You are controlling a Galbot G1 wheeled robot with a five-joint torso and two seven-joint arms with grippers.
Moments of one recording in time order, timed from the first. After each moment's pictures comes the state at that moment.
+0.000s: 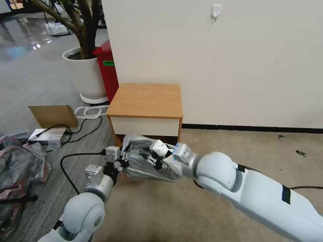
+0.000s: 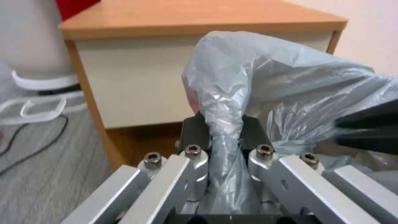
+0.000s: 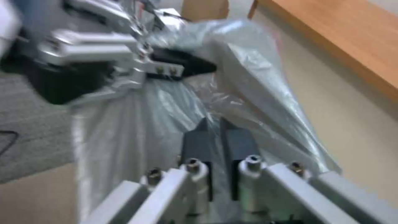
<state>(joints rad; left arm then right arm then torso) 1.43 -1.05 -0.34 -2.21 -0.50 0.33 -0.24 -0.55 0.91 -0.43 2.11 0.54 -0.70 -0.03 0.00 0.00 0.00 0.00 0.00</state>
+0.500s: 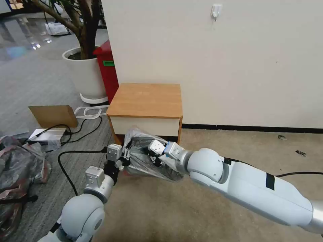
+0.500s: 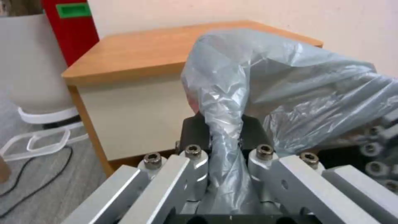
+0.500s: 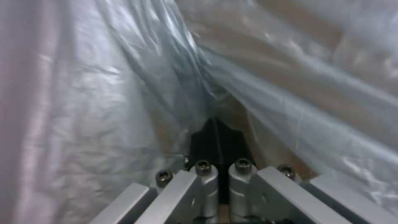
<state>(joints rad) 1.45 -1.05 -0.35 -2.26 -0.37 0.29 -0.18 -0.41 0.92 -0.61 1.99 0.57 -0.71 0.07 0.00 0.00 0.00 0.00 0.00</state>
